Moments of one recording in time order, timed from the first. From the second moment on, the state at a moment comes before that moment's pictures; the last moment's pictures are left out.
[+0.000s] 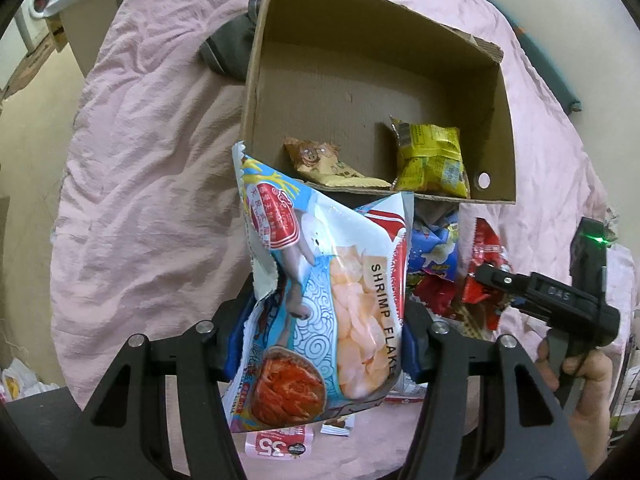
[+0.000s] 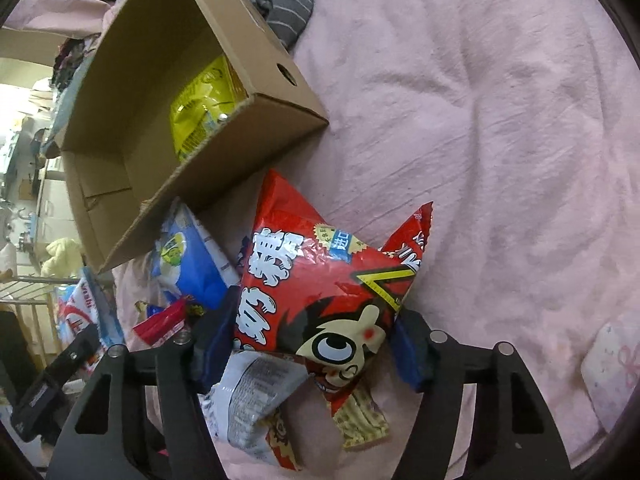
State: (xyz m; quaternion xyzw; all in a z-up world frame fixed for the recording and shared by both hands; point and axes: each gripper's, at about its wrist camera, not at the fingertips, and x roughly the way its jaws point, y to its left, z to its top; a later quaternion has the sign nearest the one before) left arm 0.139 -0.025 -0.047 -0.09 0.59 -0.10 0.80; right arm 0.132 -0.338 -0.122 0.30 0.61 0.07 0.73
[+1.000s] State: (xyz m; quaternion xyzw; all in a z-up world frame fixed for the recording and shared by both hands) left arm 0.131 -0.011 0.022 -0.07 0.48 -0.04 0.87; right arm 0.109 -0.323 -0.011 0.25 0.44 0.19 0.84
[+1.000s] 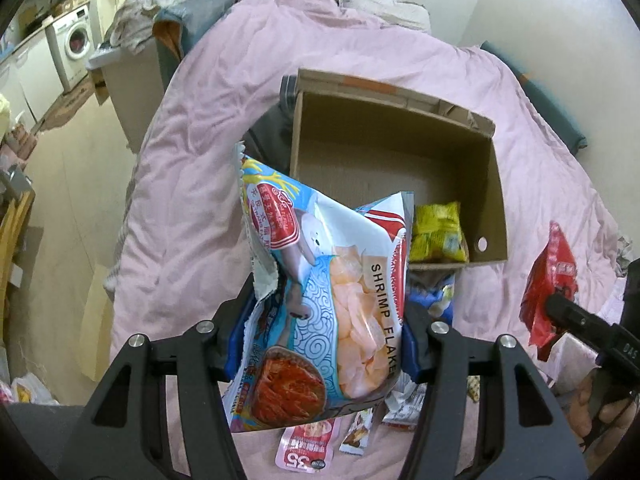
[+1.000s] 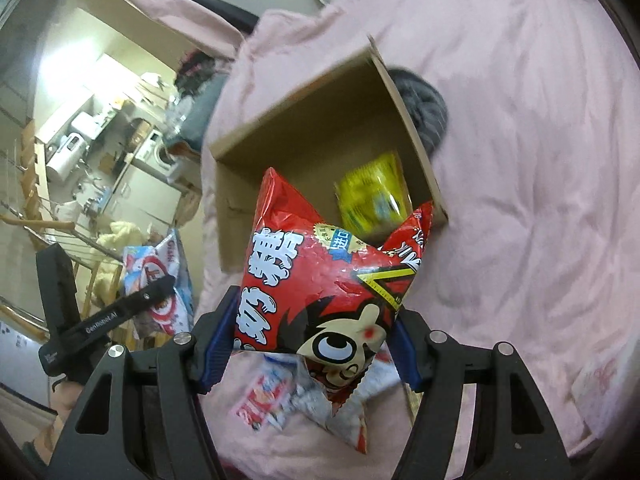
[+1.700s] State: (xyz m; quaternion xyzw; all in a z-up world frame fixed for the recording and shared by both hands) left arm 0.196 -0.045 0.021 -0.02 0.47 -0.07 0.88; right arm 0.166 -0.283 -0.003 0.17 0.43 0.19 0.86
